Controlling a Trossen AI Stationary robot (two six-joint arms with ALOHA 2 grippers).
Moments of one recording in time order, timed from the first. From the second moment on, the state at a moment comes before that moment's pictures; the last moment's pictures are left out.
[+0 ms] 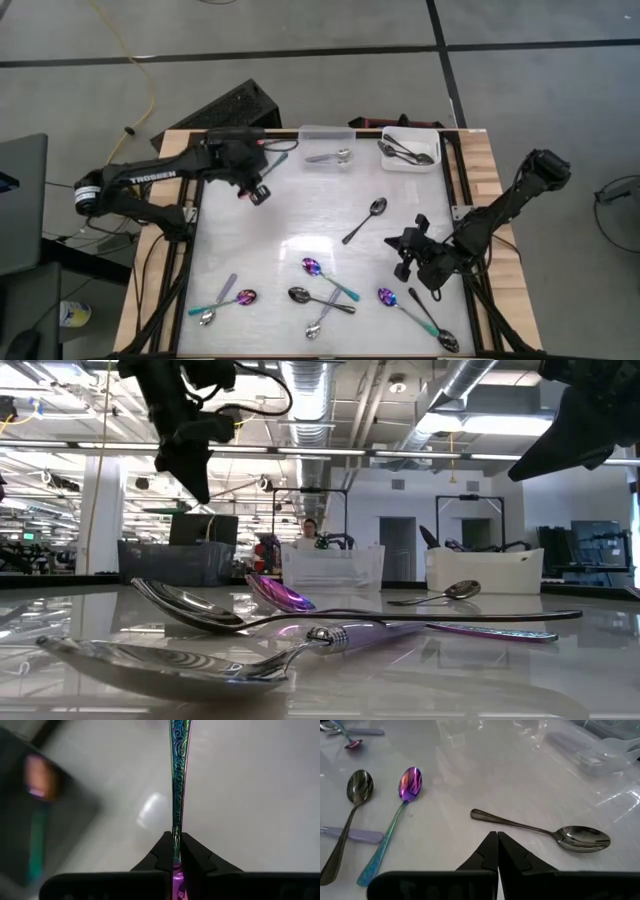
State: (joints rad) left arm 0.38 1.23 0.98 -0.76 -0.16 -0.21; right arm 0.70 1.20 0.66 -0.44 0.89 0.89
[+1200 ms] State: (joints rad) left arm 1.03 1.50 1.01 -0.66 -0.18 0.51; right arm 0.70 1.20 0.66 -0.40 0.88 0.89
